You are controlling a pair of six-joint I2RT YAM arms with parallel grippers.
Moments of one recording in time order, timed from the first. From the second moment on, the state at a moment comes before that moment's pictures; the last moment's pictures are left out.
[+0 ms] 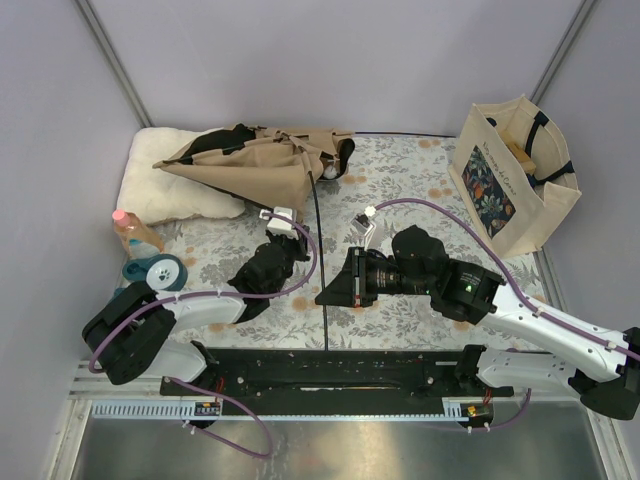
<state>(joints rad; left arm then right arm) -0.81 1.36 0.48 0.79 -0.46 -0.24 1.05 1.01 1.03 -0.33 -0.31 0.99</state>
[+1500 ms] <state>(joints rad) -0.88 0.78 0.35 0.36 -0.27 -0.36 1.07 1.08 0.82 0.17 -0.35 0.91</state>
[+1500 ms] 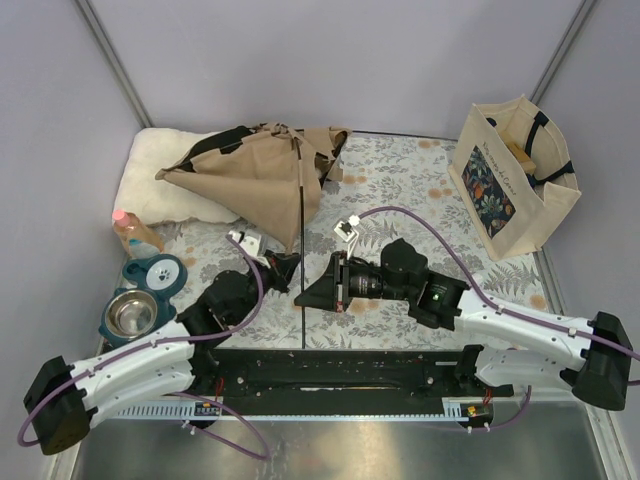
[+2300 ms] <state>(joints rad) -0.94 0.59 0.29 0.24 -0.25 -0.51 1.07 1.23 0.86 0.33 -0.26 0.77</state>
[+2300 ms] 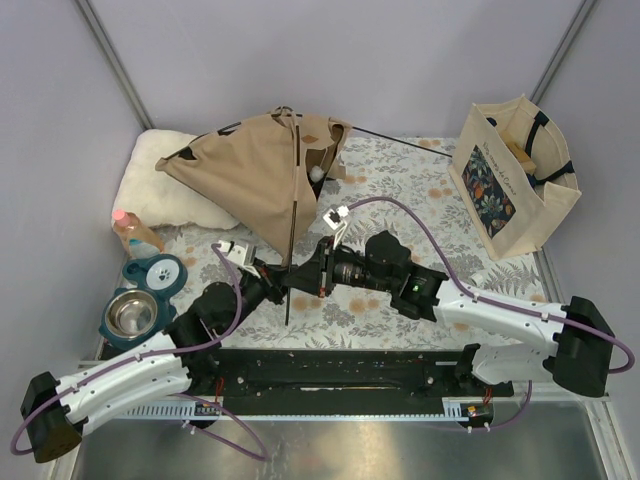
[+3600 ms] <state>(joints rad) -1.03 0.52 0.22 0.19 -0.36 -0.61 0.90 1.42 1.04 0.35 -0.25 0.63</state>
